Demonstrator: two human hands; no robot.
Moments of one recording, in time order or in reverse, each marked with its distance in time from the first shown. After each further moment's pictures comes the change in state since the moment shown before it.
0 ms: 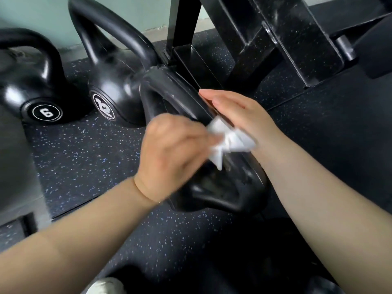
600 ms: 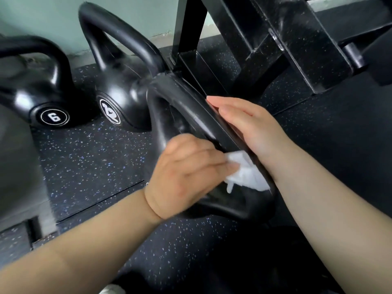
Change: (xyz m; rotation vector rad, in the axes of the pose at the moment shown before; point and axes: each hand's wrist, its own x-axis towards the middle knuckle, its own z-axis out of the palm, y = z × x) left_hand -0.008 0.006 0.005 -0.042 -0.045 0.099; right_hand -0.004 0.000 -0.002 -0.070 -0.005 0.004
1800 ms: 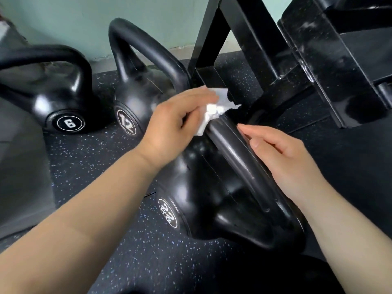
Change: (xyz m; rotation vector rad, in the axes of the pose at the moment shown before) left_hand 0.040 -0.078 -0.030 -0.316 -0.022 -0.645; right_hand -0.002 -0.011 0.008 -0.238 0.083 -0.085
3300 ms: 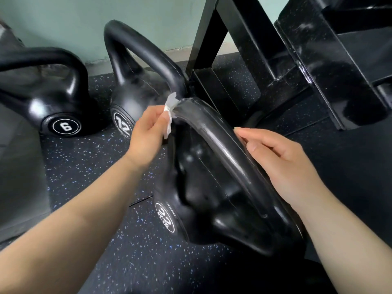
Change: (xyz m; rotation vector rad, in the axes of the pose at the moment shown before) left_hand -0.010 -0.047 0.000 -0.258 0.205 -0.484; right_hand 0.000 0.001 0.000 0.054 0.013 0.042
